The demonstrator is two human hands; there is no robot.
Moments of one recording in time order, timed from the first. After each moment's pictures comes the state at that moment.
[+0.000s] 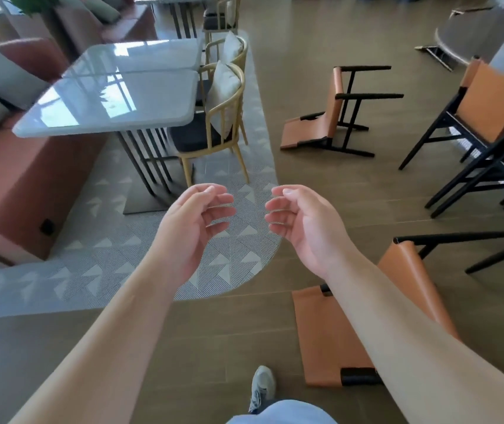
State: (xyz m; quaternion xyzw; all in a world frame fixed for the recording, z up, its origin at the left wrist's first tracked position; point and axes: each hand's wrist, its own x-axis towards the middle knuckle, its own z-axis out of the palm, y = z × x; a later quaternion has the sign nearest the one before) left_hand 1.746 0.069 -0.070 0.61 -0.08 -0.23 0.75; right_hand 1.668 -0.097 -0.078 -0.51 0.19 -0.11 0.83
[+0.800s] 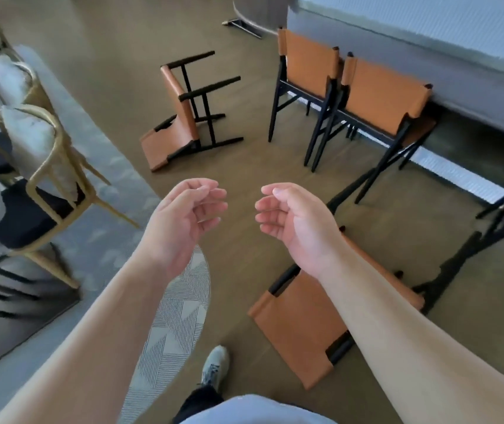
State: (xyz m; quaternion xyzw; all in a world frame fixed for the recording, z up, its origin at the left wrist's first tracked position) left_hand 1.902 -0.180 -0.095 0.55 -0.27 -0.47 0.64; right_hand 1.730 -0.255 -0.090 -0.44 0.37 -0.33 0.75
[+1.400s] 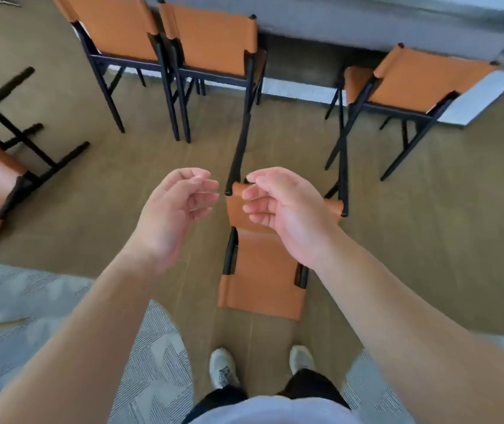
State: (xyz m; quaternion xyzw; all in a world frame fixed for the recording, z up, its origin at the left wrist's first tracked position) left_hand 1.921 -0.309 -0.143 0.46 -0.44 -0.64 0.42; right_hand 1.747 -0.256 -0.103 -0.33 0.55 -0.50 0.58
